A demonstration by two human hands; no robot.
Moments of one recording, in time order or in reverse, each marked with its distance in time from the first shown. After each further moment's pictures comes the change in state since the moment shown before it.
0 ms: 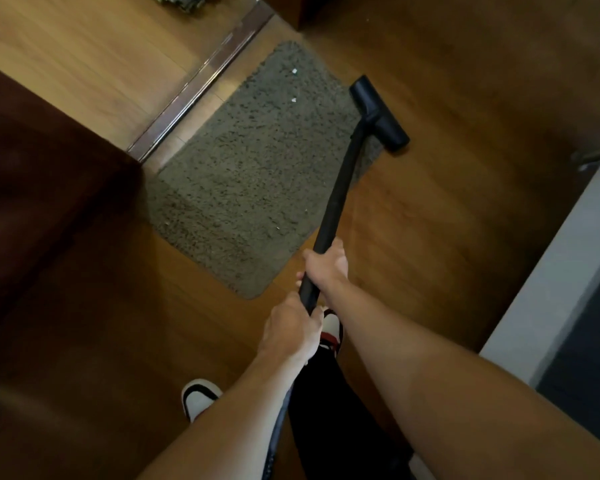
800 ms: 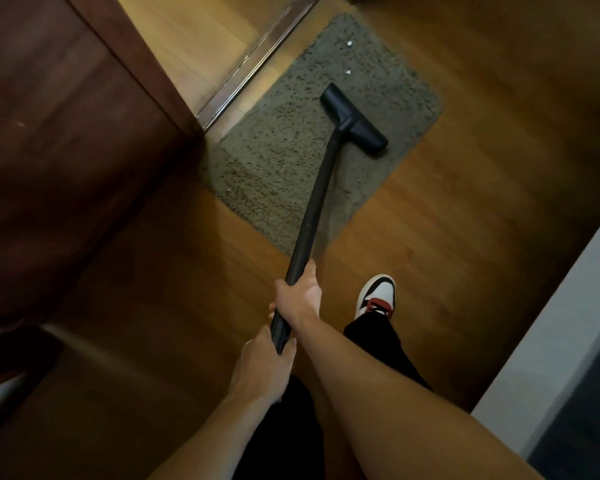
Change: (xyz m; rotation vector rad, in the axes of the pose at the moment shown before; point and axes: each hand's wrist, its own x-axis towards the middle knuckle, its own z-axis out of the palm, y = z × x) left_hand -0.062 -0.225 -0.043 -0.125 0.068 -0.011; right_hand -0.142 0.080 0.163 0.014 -0.151 0.026
